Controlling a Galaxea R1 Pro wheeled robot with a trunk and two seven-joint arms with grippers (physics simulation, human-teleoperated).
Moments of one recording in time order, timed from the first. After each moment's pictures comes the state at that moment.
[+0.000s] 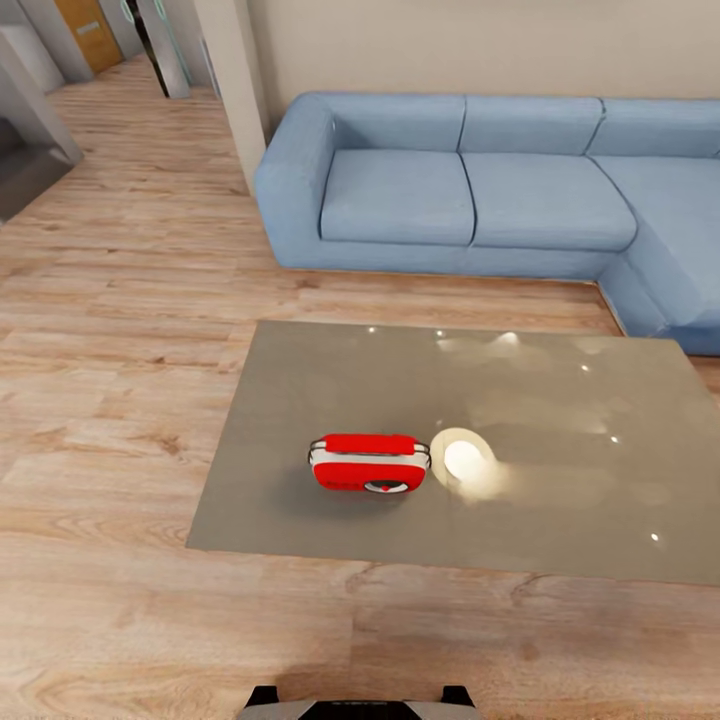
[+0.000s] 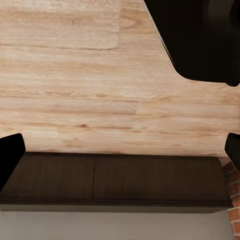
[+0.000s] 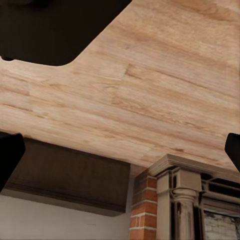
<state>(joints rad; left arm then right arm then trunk) 0.00 0.02 0.00 -0.03 0.00 -0.02 -0.01 -0.03 0.00 0.39 0.00 -0.12 -0.03 0.00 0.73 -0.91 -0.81</state>
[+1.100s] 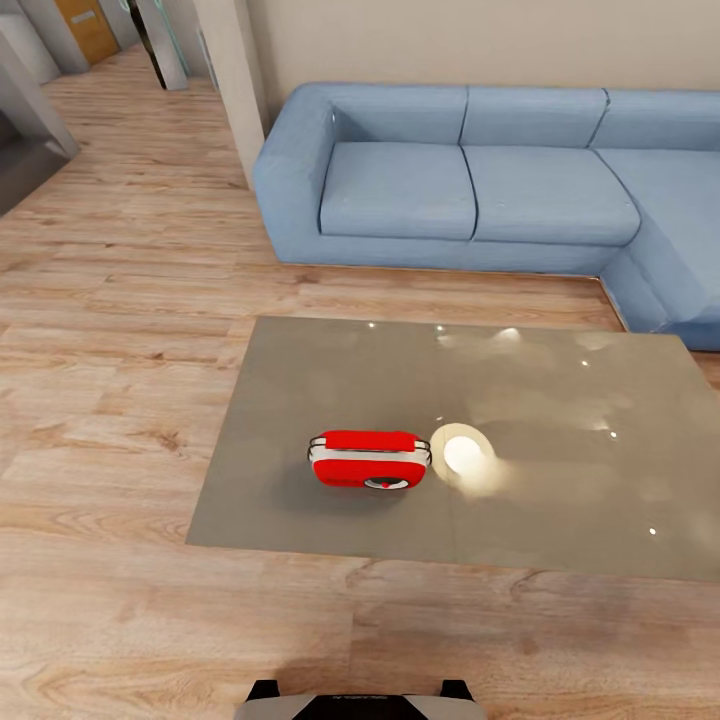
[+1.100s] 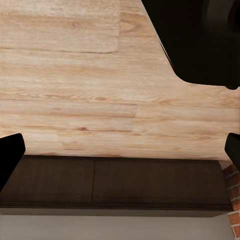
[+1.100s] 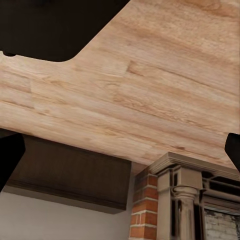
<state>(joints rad) 0.00 0.01 0.00 -0.03 0.01 -0.05 -0.01 -0.03 0.00 0.39 0.00 -0.12 -0.03 0.00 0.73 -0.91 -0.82</state>
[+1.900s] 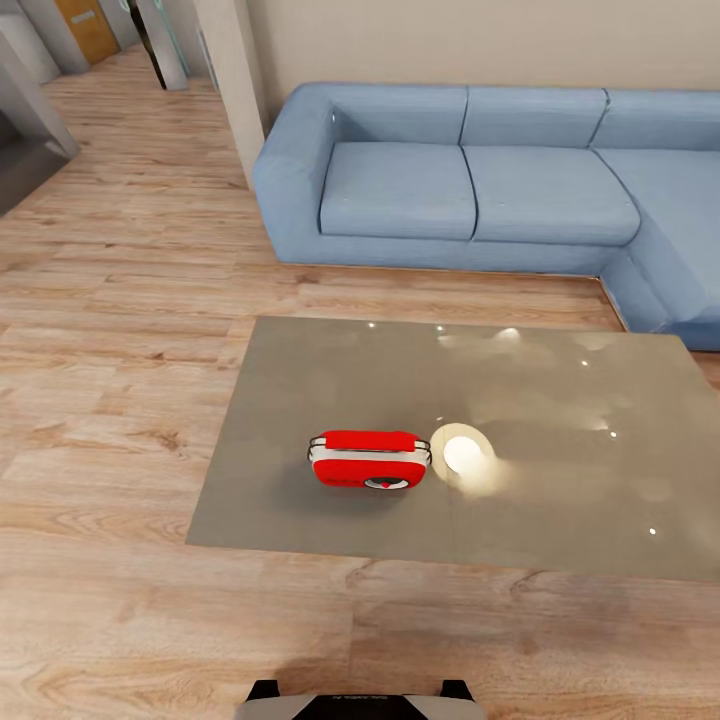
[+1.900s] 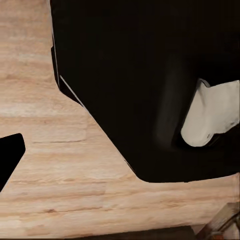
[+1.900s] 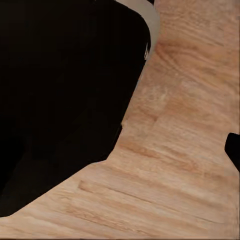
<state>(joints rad) 0.00 0.07 0.00 -0.35 0.07 -0.02 -0.23 -0.10 -0.18 0.42 -0.57 -0.12 0.15 0.00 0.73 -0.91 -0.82</state>
